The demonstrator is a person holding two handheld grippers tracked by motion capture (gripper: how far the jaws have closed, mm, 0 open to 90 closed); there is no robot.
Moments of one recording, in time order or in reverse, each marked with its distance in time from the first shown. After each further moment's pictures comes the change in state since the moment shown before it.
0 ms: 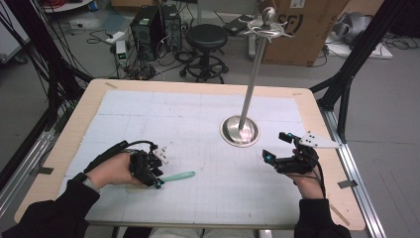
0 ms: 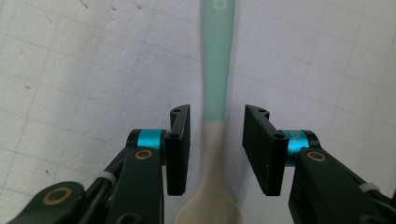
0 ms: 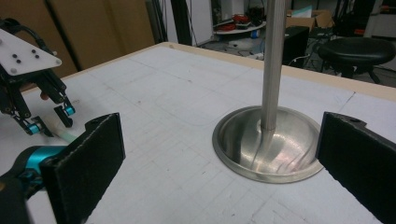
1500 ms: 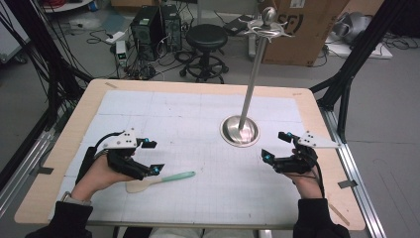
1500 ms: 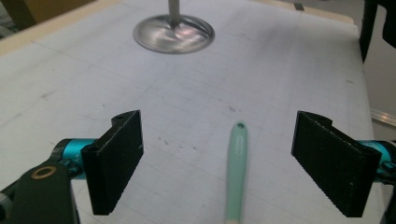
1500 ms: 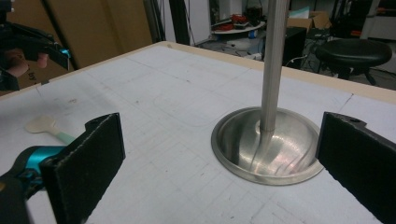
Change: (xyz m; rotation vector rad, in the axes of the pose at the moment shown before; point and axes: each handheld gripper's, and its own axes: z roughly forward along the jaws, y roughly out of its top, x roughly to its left) left arm 0.000 -0.040 -0.042 -0.733 0.103 -0.109; right arm 0.003 0.001 0.002 0.005 -0.011 -0.011
